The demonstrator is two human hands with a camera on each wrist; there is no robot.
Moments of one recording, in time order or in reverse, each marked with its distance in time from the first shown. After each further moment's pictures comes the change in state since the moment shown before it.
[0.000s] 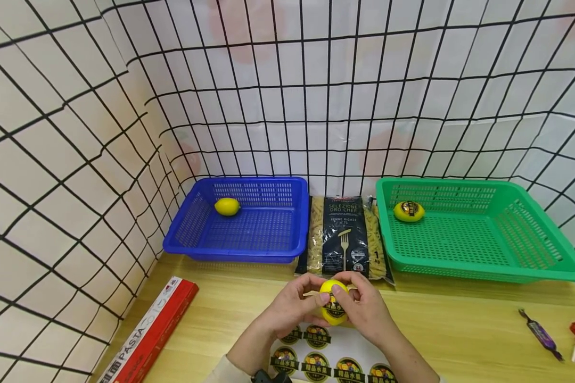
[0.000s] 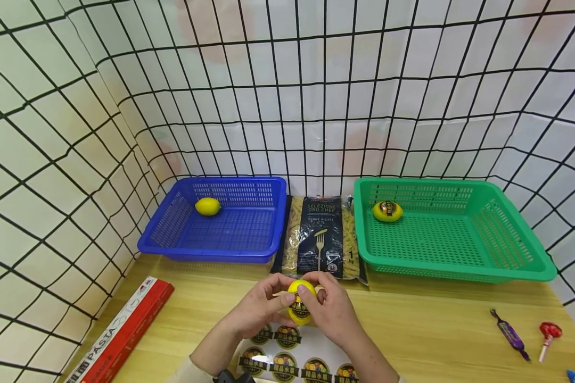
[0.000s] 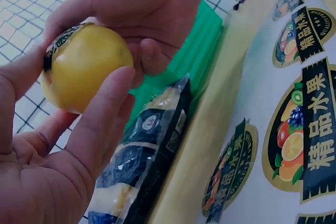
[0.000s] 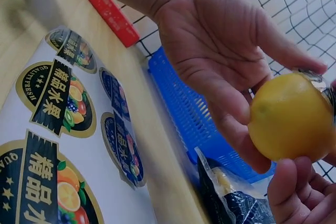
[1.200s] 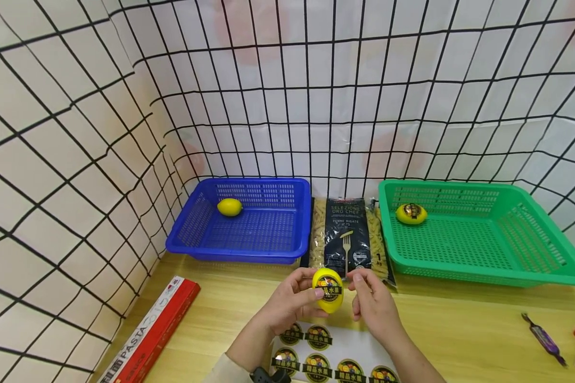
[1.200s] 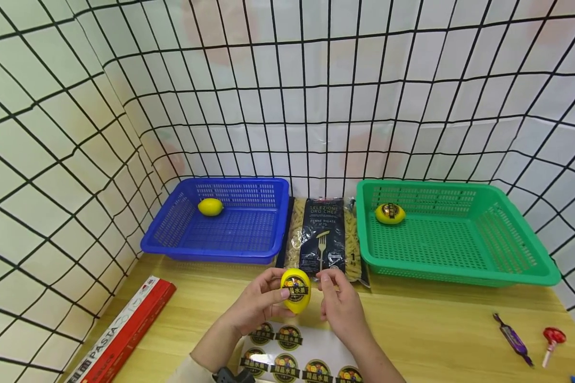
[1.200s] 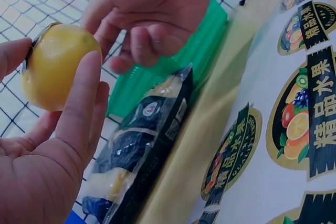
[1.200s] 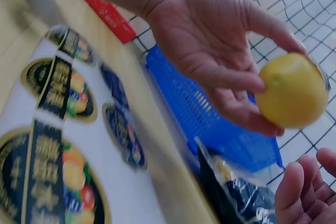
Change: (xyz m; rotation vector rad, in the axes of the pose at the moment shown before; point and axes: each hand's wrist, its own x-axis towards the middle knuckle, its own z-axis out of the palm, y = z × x) left_hand 0.001 0.000 -0.011 -0.123 0.012 0.054; right_hand 0.001 0.004 -0.009 0.064 0.123 0.005
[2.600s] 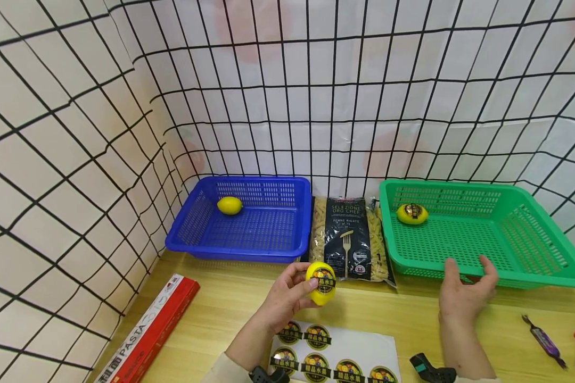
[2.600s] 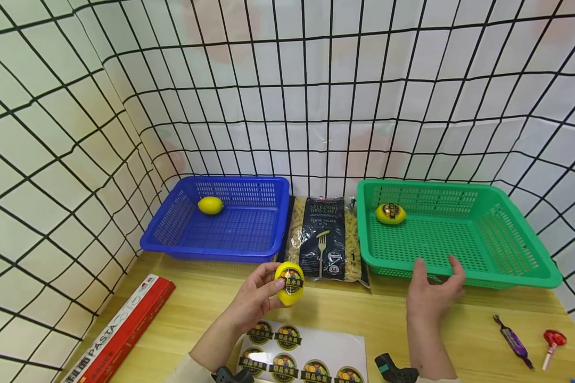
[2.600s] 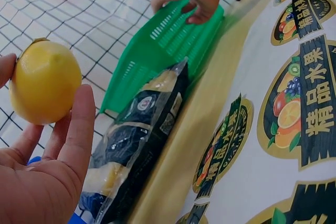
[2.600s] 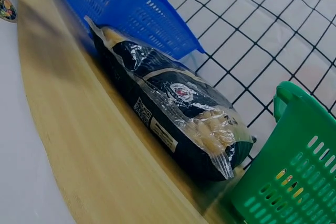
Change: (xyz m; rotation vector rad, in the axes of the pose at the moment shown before) left_hand 0.003 -0.002 -0.002 0.020 0.142 0.073; right_hand 0.036 0.046 -0.110 0.252 0.832 0.122
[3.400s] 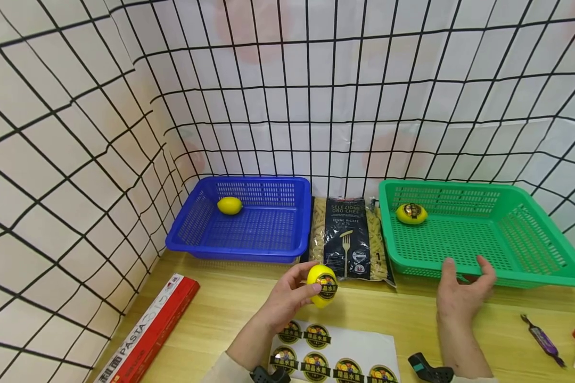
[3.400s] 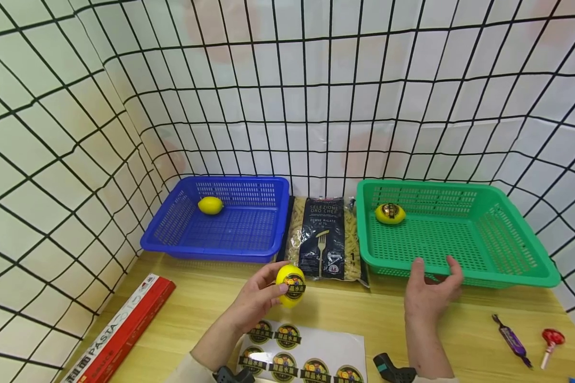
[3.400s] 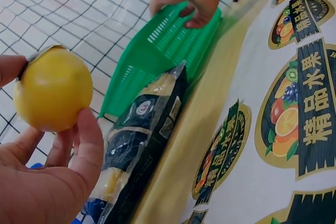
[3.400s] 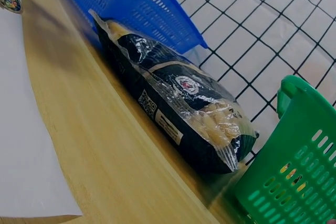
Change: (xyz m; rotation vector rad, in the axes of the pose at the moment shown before) left_hand -0.001 0.001 0.002 0.092 -0.013 -0.015; right_hand -0.001 0.004 -0.001 -0.029 -0.021 -0.027
